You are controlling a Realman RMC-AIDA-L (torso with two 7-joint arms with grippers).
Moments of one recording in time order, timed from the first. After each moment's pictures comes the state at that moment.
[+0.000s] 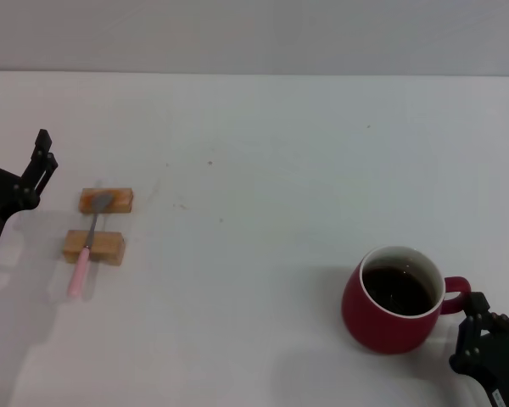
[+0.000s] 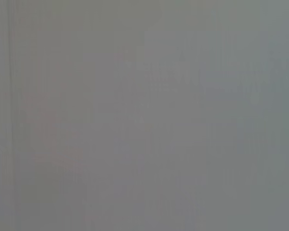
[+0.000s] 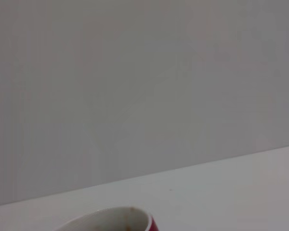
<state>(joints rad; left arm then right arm) -0.23 -2.07 2.21 0.30 -0.67 1.30 -0.01 0.06 2.09 -0.15 0.62 -1.48 -1.47 -0.13</state>
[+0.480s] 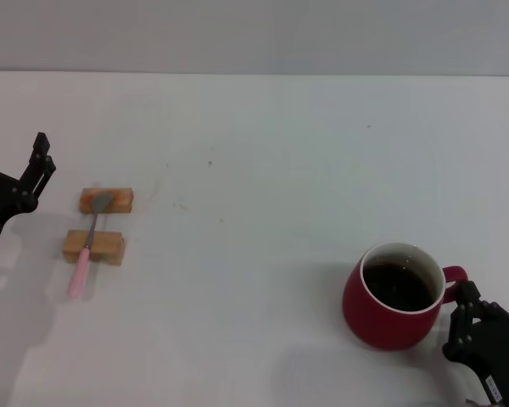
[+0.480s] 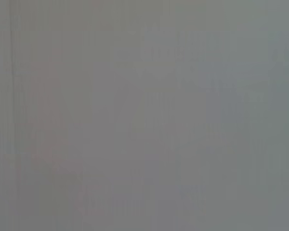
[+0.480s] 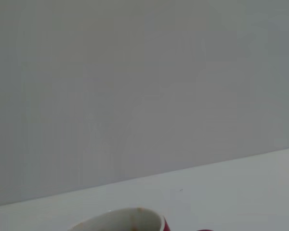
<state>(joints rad) -0.22 -2.07 2.21 0.30 -0.67 1.30 -0.01 0.10 2.09 -0.15 0.61 -1.48 -1.44 -0.11</state>
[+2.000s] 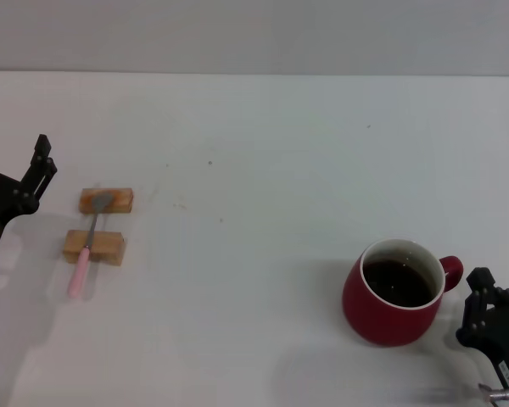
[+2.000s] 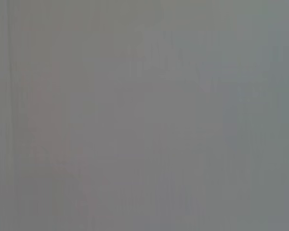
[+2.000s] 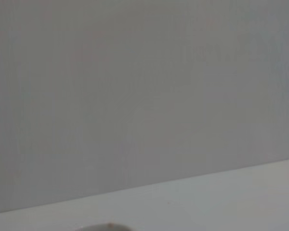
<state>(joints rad) -0.23 -2.07 2.21 0.29 -0.67 1.30 -0.01 0.12 2.09 -0.13 0.54 -1.47 -1.44 -0.06</state>
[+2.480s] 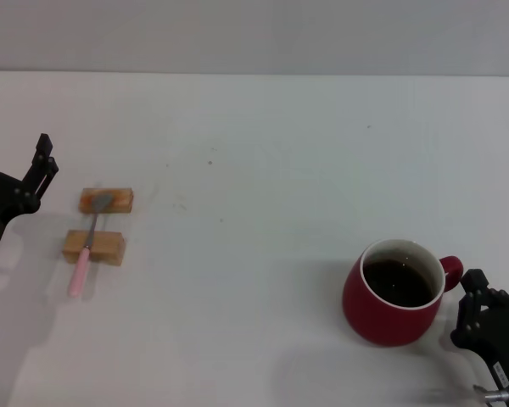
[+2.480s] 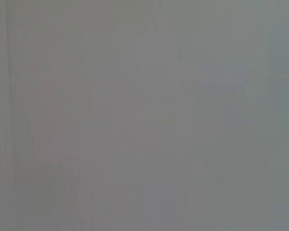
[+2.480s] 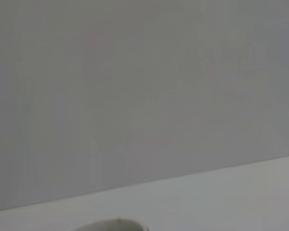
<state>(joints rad) -0.23 -2.07 2.21 0.29 -0.67 1.30 -0.01 0.13 2.09 -0.13 0.55 -1.48 -1.44 -0.06</state>
